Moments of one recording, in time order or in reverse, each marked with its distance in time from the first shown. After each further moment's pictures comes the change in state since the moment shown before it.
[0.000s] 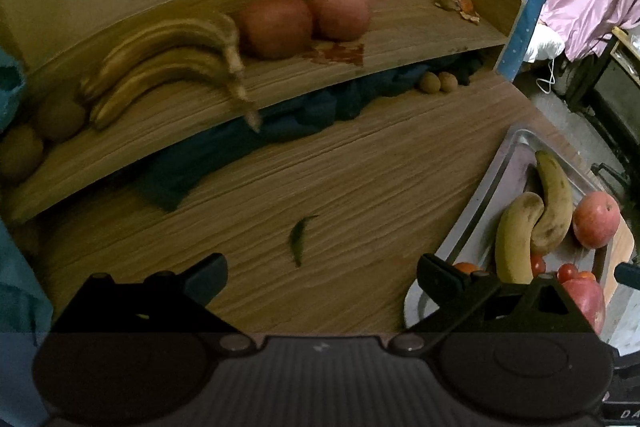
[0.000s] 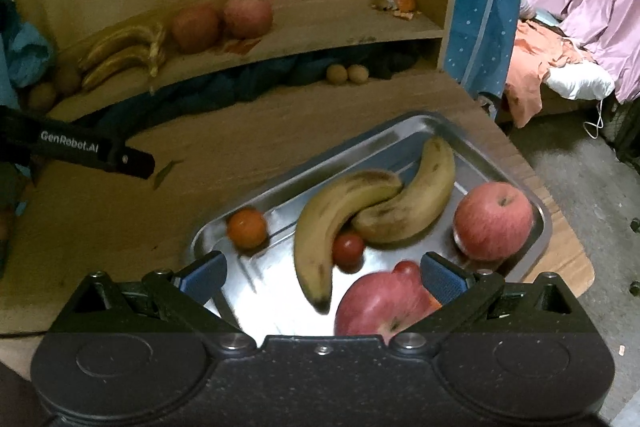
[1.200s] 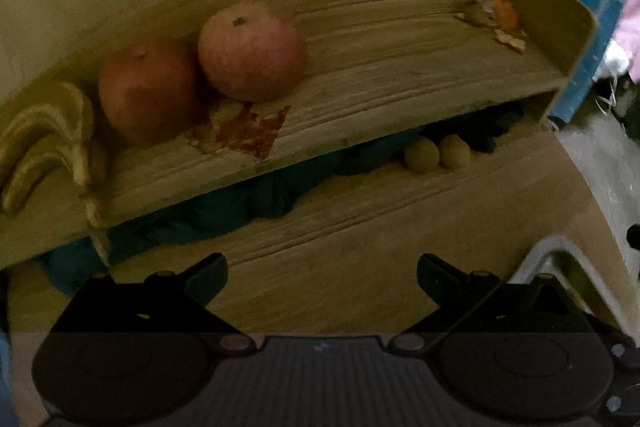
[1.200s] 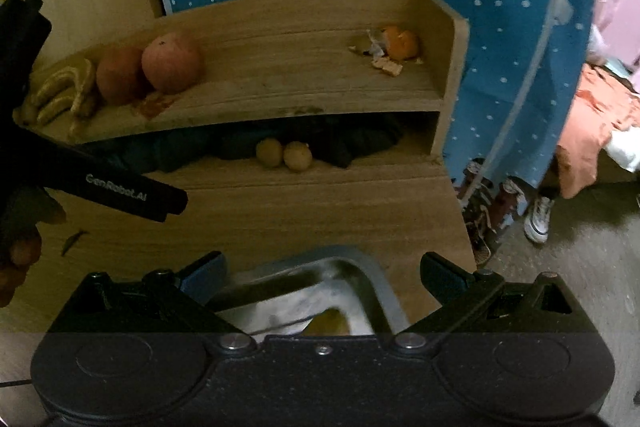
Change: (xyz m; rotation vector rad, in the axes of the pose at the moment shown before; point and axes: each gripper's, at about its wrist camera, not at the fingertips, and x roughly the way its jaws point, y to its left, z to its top) left arm 0.110 -0.097 0.109 -0.143 0.062 0.161; right arm 0.116 -0.123 0.132 -0.197 -0.007 0.189
